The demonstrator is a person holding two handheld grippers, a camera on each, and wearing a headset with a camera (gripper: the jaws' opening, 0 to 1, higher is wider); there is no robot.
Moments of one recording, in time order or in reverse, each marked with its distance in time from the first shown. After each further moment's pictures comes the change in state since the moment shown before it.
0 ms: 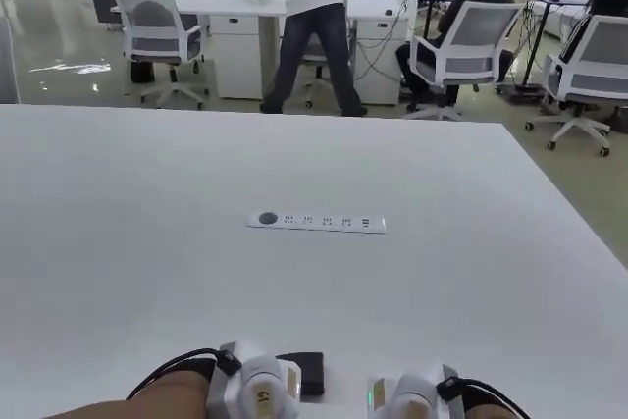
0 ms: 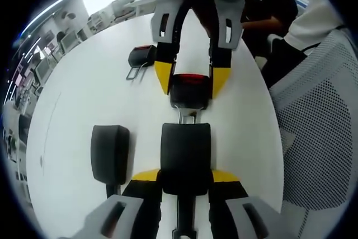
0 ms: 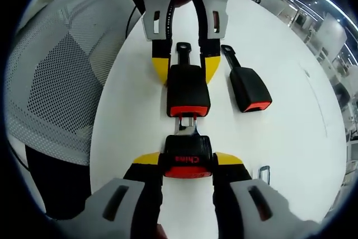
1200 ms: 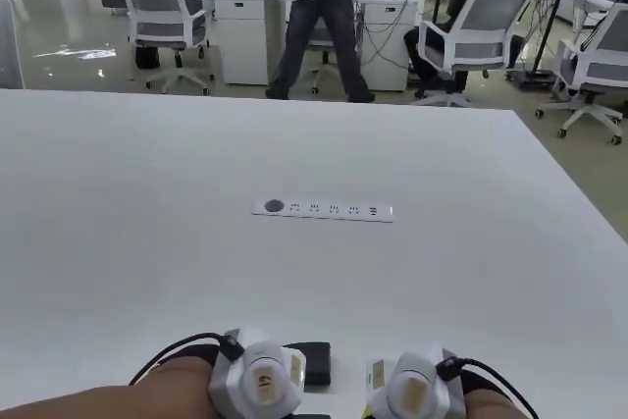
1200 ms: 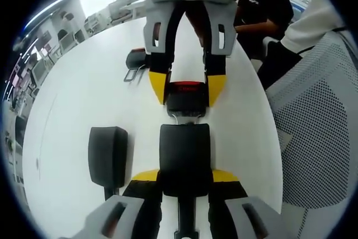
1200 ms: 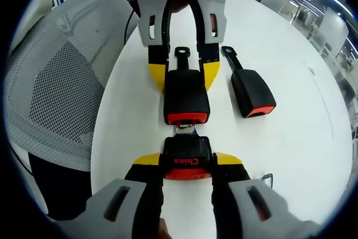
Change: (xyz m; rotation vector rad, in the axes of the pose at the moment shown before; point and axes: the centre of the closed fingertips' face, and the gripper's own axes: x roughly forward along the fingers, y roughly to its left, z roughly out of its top) left arm 0.000 -0.002 0.003 0.005 -0.029 -0.041; right arm 0.006 -0.002 0.008 0.017 -0.006 0.046
